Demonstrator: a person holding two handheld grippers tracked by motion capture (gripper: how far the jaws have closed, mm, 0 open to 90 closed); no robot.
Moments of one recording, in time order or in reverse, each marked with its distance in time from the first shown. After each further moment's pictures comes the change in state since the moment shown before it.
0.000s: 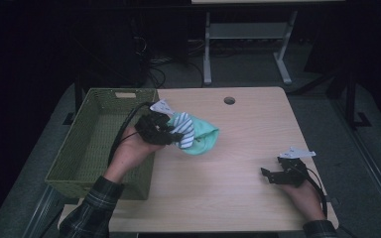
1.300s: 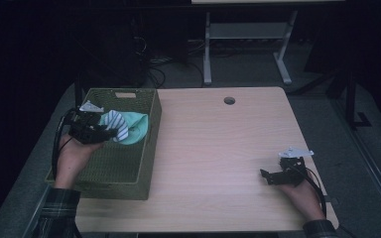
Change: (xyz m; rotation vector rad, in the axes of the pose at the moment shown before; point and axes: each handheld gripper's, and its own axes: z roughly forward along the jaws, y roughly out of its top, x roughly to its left) left arm 0.092 -0.111 -0.066 0.050 0.347 -0.315; right arm 0.001 0.001 0.003 0.031 -0.034 0.017
